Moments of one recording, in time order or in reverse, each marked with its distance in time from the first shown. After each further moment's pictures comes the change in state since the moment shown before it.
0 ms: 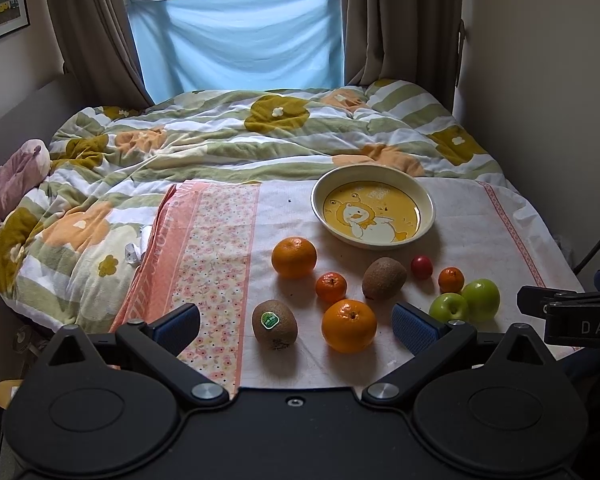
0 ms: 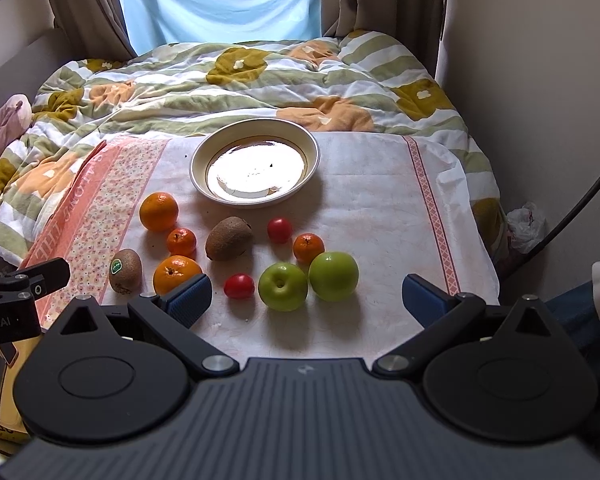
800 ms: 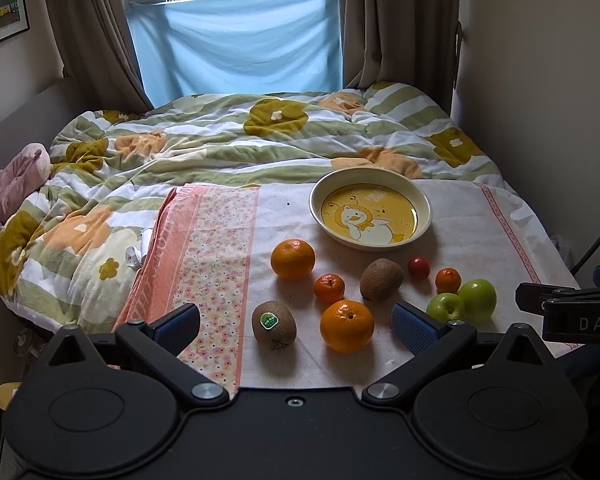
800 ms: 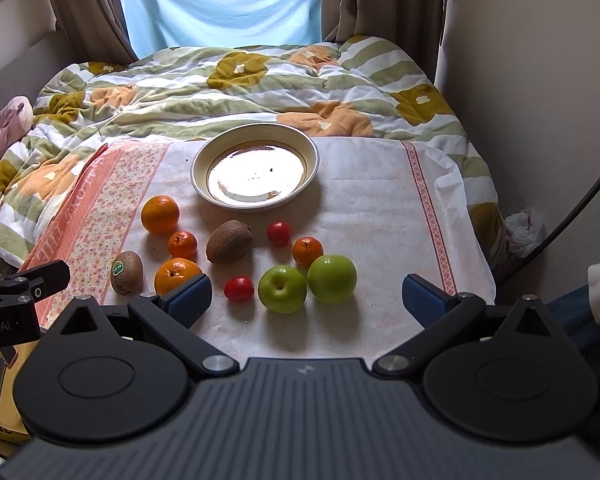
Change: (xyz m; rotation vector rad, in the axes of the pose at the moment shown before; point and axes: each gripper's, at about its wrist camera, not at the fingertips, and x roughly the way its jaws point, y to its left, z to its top) left arm -0.009 -0.002 0.002 0.007 -0.008 0.004; right arm -0.007 0.002 0.001 -0.004 -0.006 0.001
